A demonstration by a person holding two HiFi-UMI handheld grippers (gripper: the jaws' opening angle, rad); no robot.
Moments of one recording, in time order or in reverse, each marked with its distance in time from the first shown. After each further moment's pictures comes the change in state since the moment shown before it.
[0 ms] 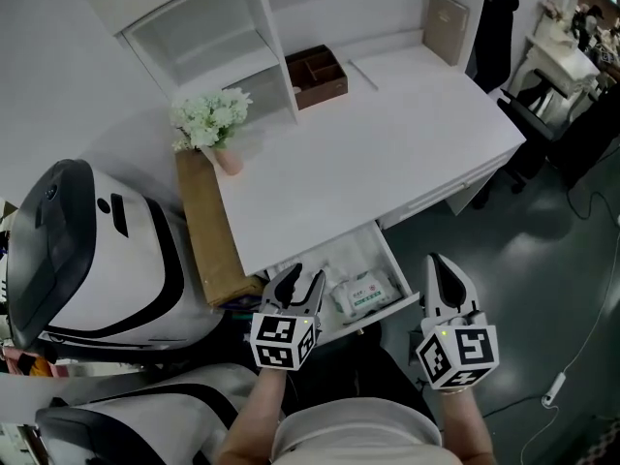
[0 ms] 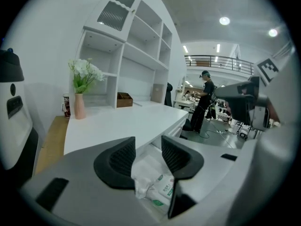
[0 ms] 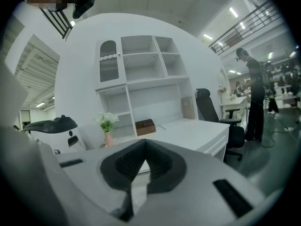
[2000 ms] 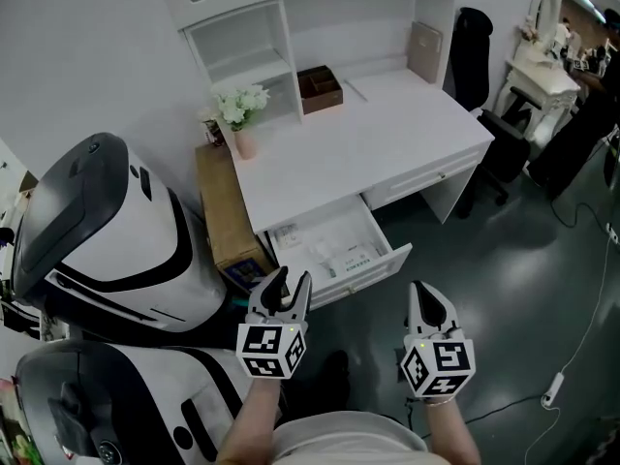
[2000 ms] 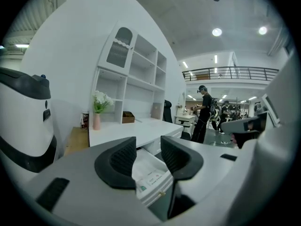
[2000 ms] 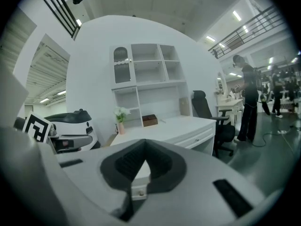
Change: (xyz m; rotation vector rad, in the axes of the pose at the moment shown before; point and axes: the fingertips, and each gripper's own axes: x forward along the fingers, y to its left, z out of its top) left arm -0.179 -0.069 -0.011 0.004 -0.224 0.074; right arm -0.185 0.040 -0.069 -0.037 0.024 0.002
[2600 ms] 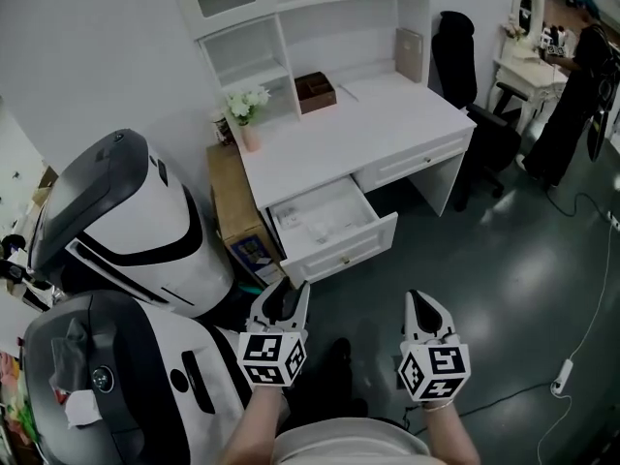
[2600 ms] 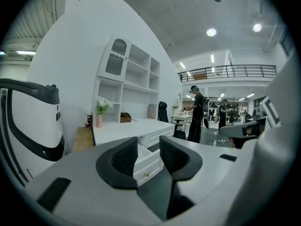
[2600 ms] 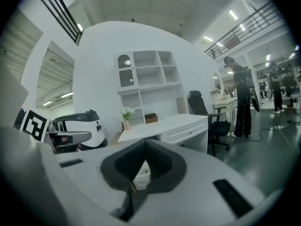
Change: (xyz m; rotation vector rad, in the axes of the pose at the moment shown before) left arm -0.127 -0.077 -0.028 0.031 -0.020 0.012; right arm -0.140 0.006 -0.048 0.020 -0.009 0.020
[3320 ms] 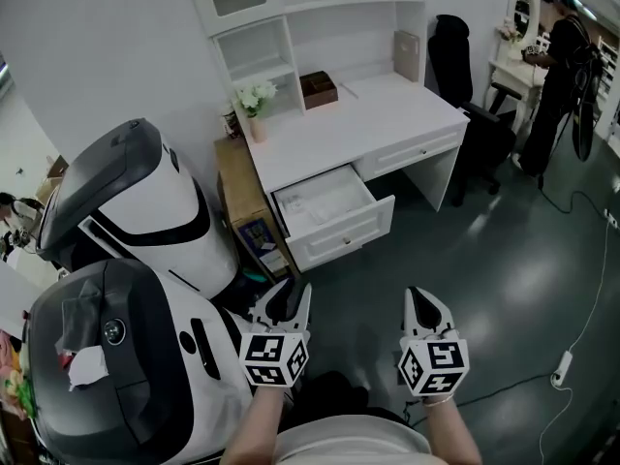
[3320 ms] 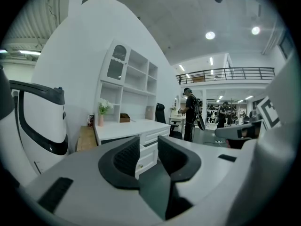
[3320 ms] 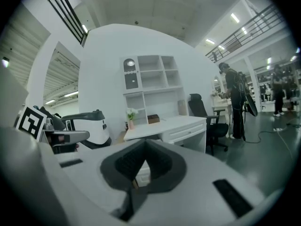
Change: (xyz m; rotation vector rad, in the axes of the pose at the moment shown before) left arm -0.084 -0.030 -0.012 -0.010 -0.019 -0.012; right arm -0.074 0.025 -0.017 -0.024 -0.017 0.008
